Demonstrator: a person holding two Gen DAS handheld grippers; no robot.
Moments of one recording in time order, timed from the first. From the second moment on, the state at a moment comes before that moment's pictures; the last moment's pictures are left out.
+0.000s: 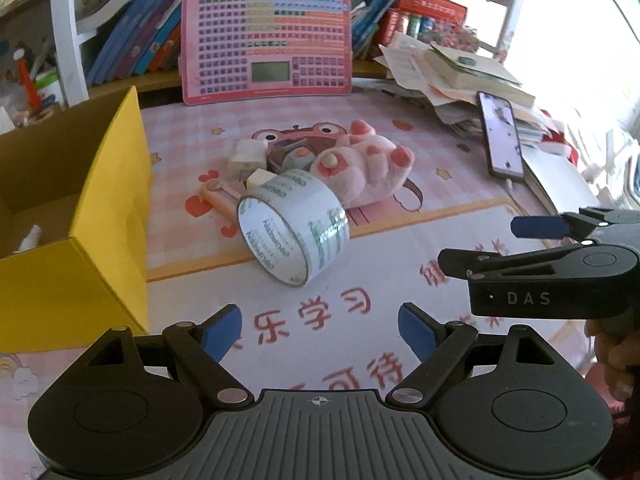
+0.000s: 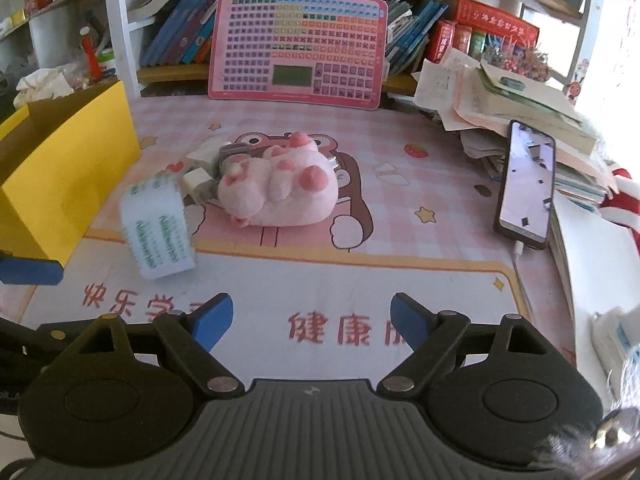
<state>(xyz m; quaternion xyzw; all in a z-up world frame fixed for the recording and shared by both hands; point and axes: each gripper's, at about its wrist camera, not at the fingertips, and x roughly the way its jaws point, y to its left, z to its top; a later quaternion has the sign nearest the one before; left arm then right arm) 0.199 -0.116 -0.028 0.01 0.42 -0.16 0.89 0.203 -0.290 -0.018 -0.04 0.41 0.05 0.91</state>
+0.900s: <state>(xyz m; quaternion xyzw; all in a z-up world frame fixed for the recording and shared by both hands) 0.276 -0.158 -0.052 -0.01 0.44 -0.07 0.89 0.340 -0.267 -0.052 -0.09 0.42 0.17 0.89</state>
